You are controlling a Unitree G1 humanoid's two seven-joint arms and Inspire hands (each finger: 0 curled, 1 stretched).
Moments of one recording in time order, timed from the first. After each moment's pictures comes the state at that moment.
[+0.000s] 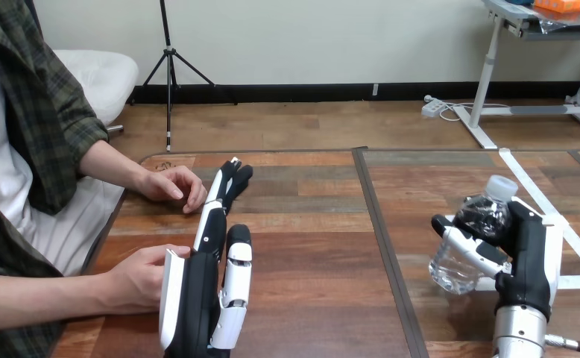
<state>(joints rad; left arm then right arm) 0.20 -0.04 -0.14 0.35 0.38 -1.00 0.33 -0.35 -0.19 -0.11 1.14 -0.14 -0.82 -0.44</state>
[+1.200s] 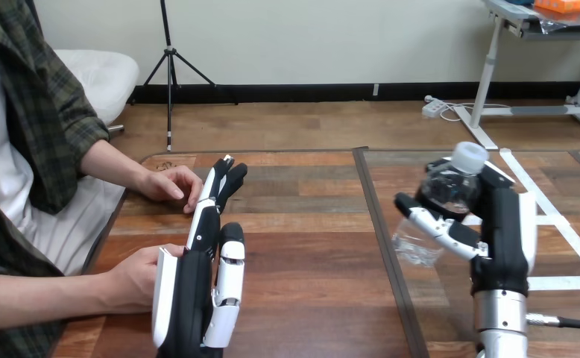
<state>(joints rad) 0.19 -0.02 -0.12 0.35 0.36 -1.01 0.31 -0.26 -0.14 -0.07 0.86 -0.14 -0.93 -0.28</state>
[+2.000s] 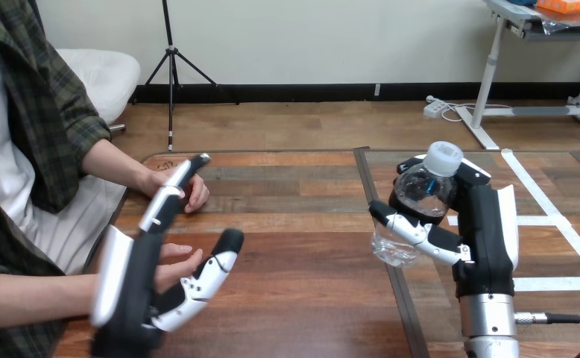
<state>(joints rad) 0.19 0.16 0.00 0.22 0.32 -0.87 0.19 -0.20 -0.11 -0.05 0.75 -0.15 -0.95 -0.21</state>
